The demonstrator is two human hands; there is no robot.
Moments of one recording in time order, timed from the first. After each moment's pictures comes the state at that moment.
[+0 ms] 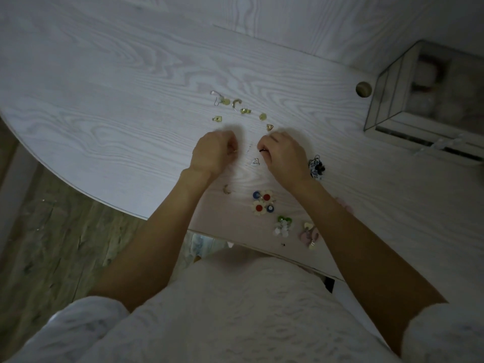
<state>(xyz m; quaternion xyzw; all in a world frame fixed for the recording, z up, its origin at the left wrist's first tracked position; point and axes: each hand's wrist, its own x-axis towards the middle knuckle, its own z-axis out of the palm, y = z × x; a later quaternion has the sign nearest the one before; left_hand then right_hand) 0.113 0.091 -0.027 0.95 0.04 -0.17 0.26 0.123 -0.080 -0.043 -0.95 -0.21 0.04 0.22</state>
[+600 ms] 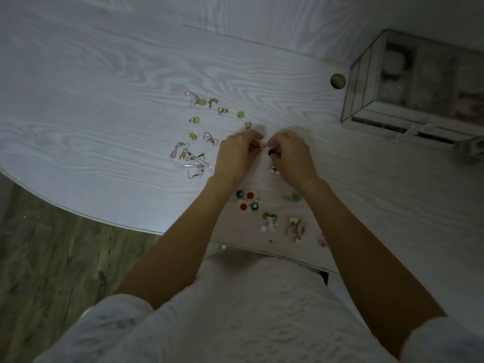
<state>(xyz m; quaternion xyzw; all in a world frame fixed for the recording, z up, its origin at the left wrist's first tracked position) 0.115 0.013 -0.038 0.92 -0.01 -0.06 0.39 0.121 -0.124 -0.032 -0.95 -0.06 0.12 0.27</state>
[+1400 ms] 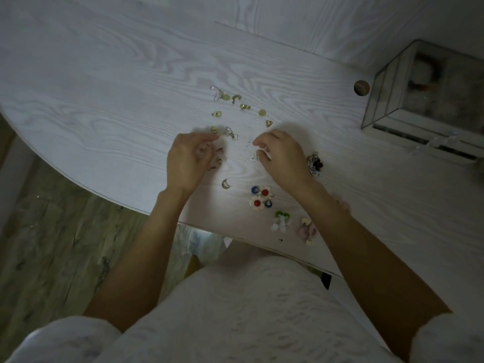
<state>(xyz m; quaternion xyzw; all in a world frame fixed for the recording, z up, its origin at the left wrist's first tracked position) 0.065 0.123 -0.032 0.93 0.09 0.02 0.35 0.108 -0.076 -0.013 -0.94 -0.18 0.09 0.29</state>
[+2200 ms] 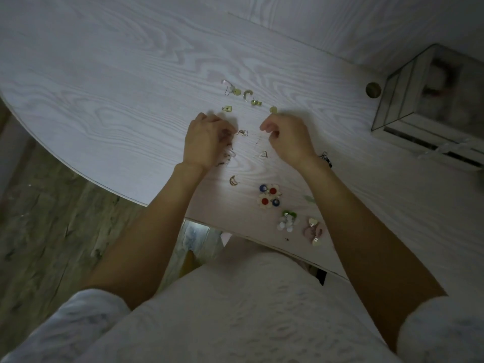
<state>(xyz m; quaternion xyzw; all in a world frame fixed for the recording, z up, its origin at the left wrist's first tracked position) 0.102 0.122 -0.048 0.96 0.02 -0.01 0.27 0.144 -0.062 -0.021 -0.93 -0.11 0.17 0.30</state>
